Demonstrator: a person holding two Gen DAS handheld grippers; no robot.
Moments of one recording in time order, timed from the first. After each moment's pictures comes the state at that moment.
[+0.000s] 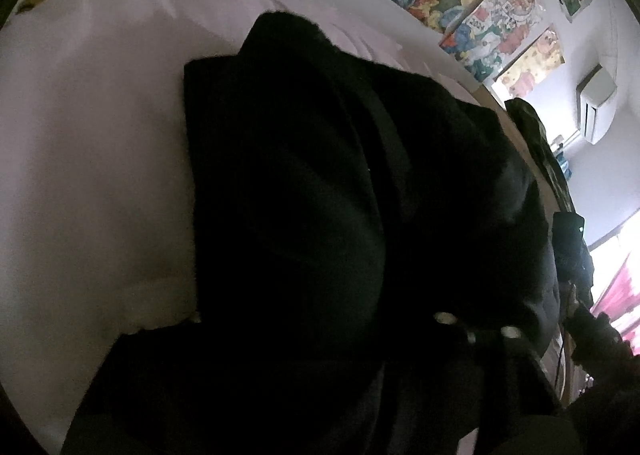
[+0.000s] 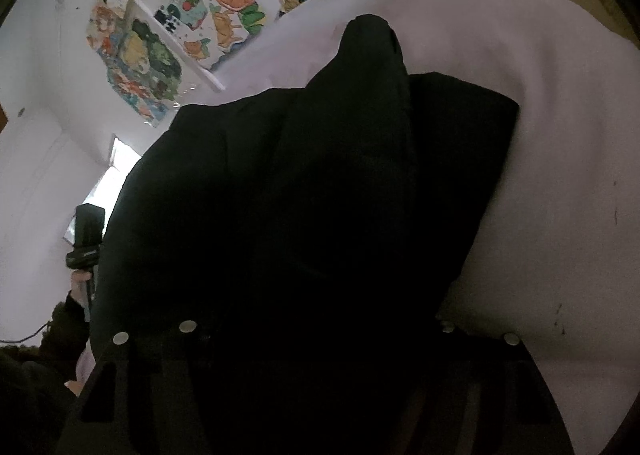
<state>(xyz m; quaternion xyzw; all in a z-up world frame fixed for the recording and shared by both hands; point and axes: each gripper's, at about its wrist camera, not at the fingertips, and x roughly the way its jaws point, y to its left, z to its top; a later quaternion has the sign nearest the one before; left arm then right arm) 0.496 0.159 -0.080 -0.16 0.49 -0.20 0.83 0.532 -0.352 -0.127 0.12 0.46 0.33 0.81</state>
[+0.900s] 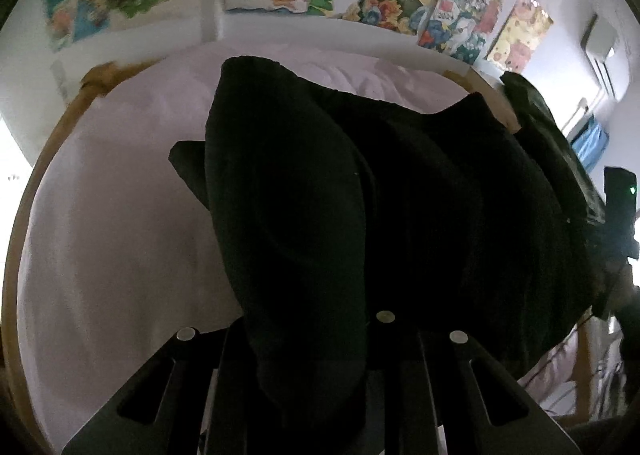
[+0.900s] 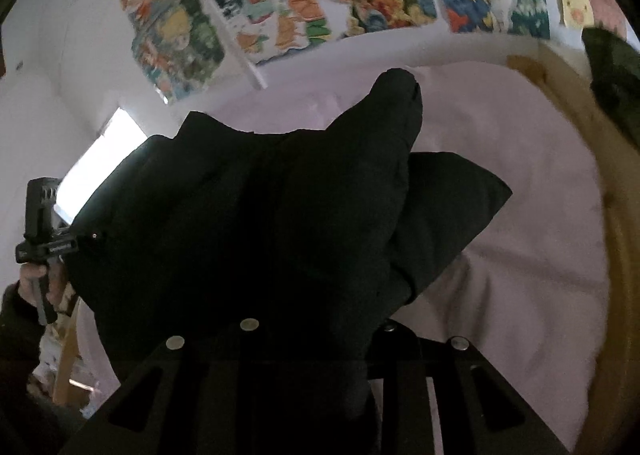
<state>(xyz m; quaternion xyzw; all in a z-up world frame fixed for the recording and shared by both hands) 0.341 0.099 0.060 -0.06 0.49 -0.11 0.86 0.396 -0.289 0.021 0.04 0.46 0.30 0.84</state>
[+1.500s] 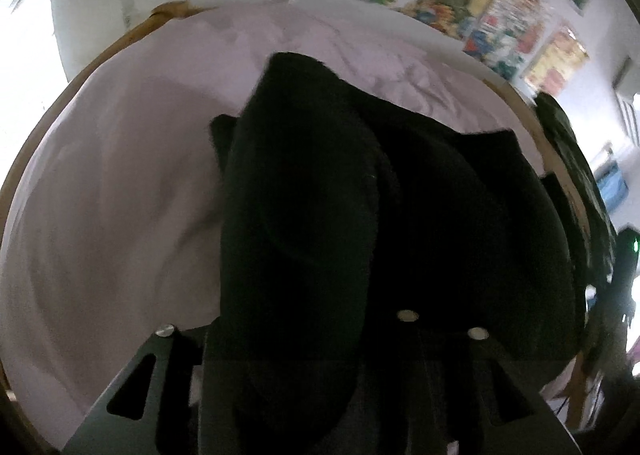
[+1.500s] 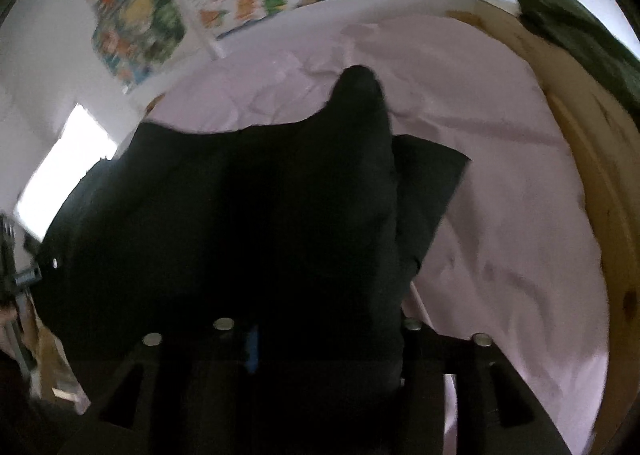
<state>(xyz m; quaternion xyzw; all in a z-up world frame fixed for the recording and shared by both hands) 0.251 0.112 0.019 -0.14 0.49 -0.03 0.86 0.326 -0.295 -0.028 0.07 0.49 0.18 0.85</state>
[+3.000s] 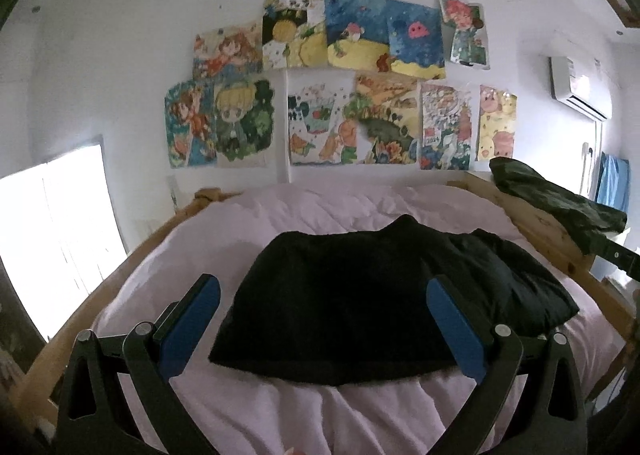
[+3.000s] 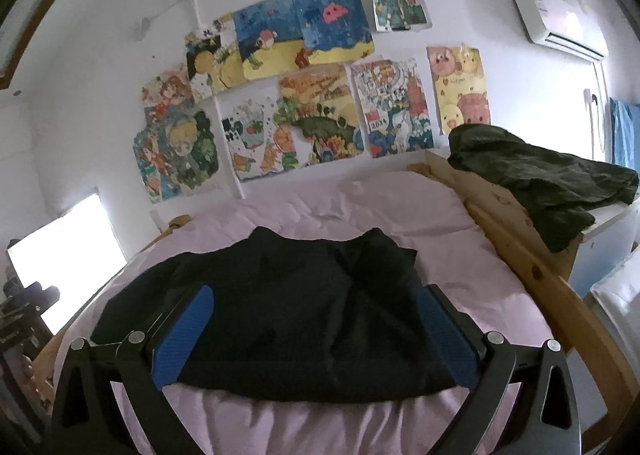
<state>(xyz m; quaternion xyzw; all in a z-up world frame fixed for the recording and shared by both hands) 0.024 0.025 0.082 0.01 0.18 0.01 0.98 0.075 -0.276 0.077 0.08 0.20 0.14 0.97</state>
